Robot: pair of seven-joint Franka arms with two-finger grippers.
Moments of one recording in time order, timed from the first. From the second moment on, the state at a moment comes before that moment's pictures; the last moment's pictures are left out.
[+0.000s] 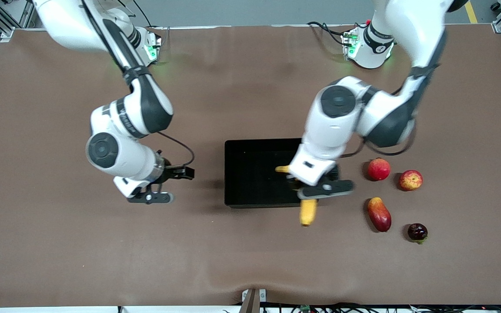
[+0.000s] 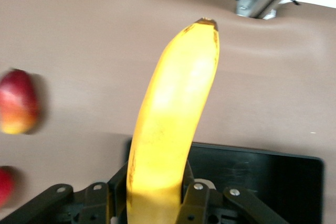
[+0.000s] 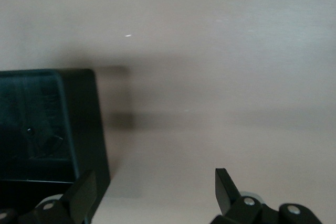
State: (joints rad) left arm -0.22 0.53 -0.38 -1.37 0.33 2.06 -0.78; right arm 0.38 0.53 0.03 -1.51 0.18 2.01 0.33
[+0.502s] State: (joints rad) left arm -0.01 0.46 -0.38 -1.37 0.22 1.92 -0.60; right arm 0.52 0.64 0.03 -1.51 0.14 2.23 0.33
